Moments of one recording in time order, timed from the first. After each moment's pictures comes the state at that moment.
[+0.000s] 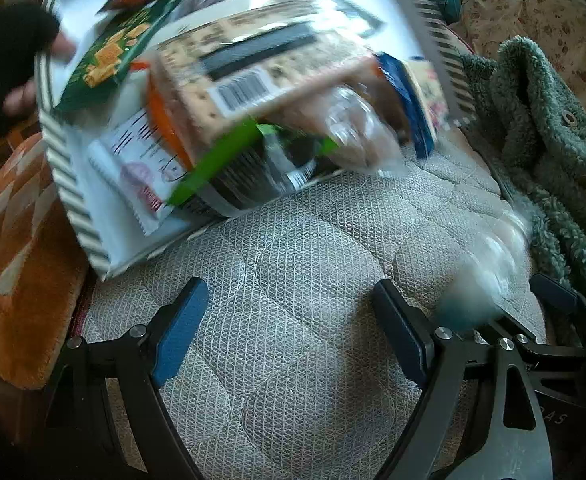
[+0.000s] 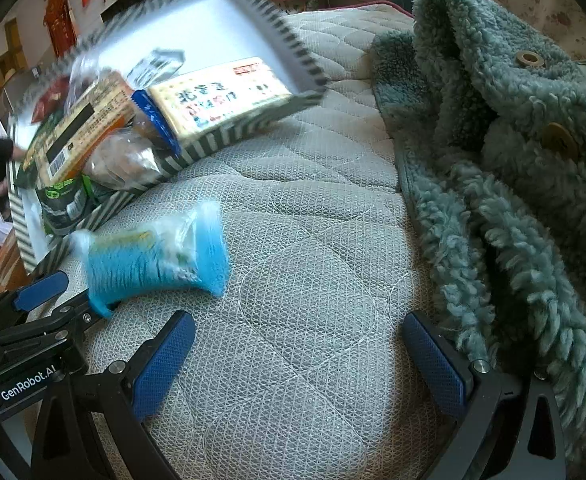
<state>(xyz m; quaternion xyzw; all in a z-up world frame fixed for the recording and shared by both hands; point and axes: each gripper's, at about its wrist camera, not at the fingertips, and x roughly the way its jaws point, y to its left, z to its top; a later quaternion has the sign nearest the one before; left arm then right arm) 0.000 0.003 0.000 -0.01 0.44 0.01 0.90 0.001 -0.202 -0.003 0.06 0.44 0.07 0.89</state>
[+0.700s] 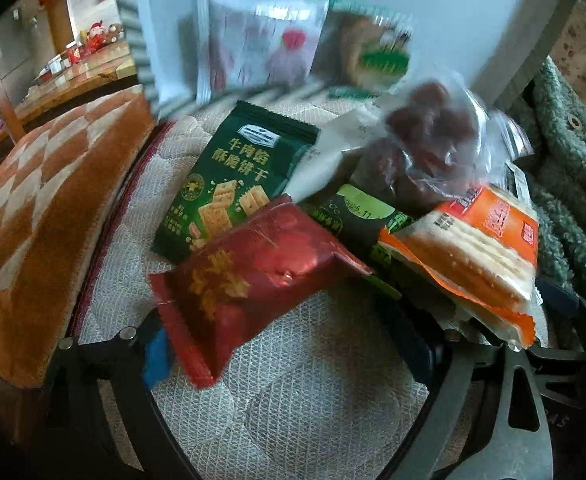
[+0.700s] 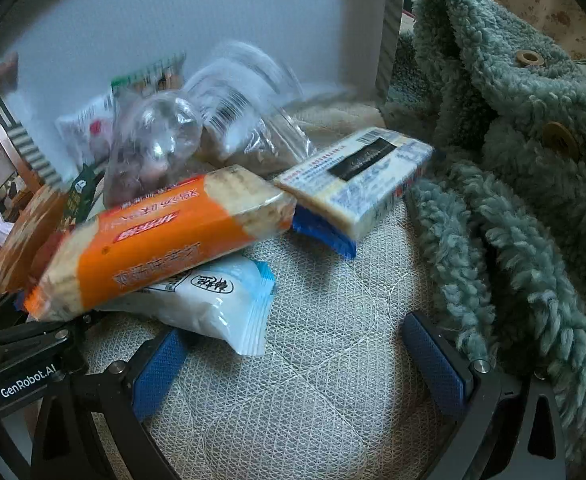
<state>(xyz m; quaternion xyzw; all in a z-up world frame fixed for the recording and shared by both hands) 0.006 0.005 0.000 -0.02 0.44 0.02 0.90 0.001 -0.200 -0.005 0.06 0.44 0.07 0.89</state>
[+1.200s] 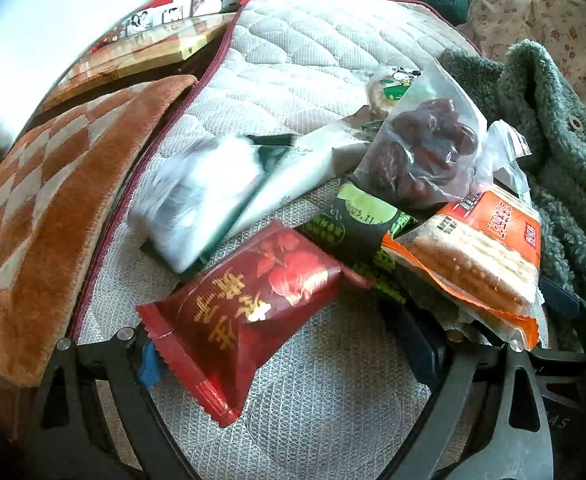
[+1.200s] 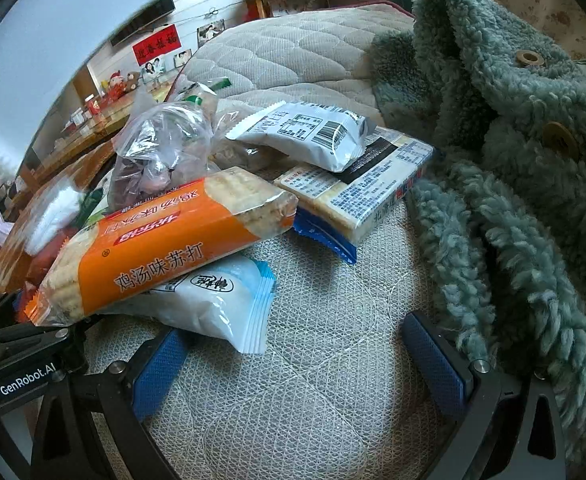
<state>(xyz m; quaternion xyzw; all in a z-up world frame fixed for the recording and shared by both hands) 0.010 0.000 -0.004 -0.02 0.44 0.02 0.90 0.001 -0.201 -0.005 0.06 0.44 0.07 0.89</state>
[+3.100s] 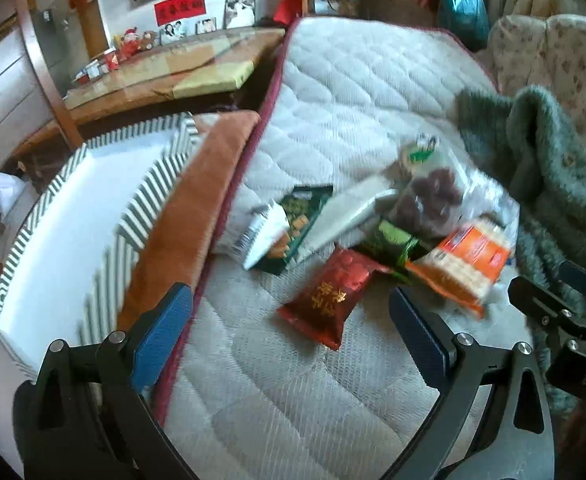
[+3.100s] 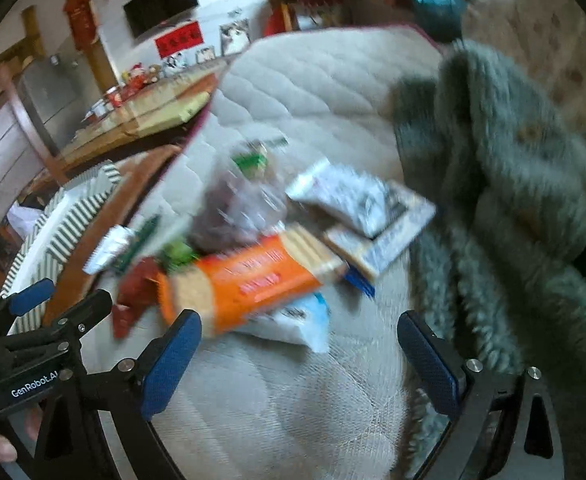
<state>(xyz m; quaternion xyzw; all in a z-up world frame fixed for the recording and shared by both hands) -0.040 0.032 0.078 -0.02 0.43 0.07 0.90 -0.018 -0.183 0.088 0.03 0.44 0.11 0.89</state>
